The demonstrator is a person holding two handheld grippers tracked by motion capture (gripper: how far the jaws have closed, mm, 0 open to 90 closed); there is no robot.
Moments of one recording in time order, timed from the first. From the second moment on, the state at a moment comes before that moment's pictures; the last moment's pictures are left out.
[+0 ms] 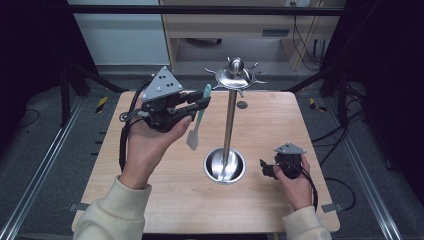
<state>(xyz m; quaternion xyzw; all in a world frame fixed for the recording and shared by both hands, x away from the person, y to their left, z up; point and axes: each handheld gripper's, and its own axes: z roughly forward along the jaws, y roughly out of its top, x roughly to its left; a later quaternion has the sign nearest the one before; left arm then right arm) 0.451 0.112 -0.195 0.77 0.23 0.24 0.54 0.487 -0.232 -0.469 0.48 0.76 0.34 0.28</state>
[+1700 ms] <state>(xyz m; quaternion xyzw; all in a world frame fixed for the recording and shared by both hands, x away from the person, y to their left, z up) 0.465 0.095 -0.204 0.77 0.24 0.23 0.55 0.486 -0.232 -0.469 0.48 0.76 0.34 0.28</state>
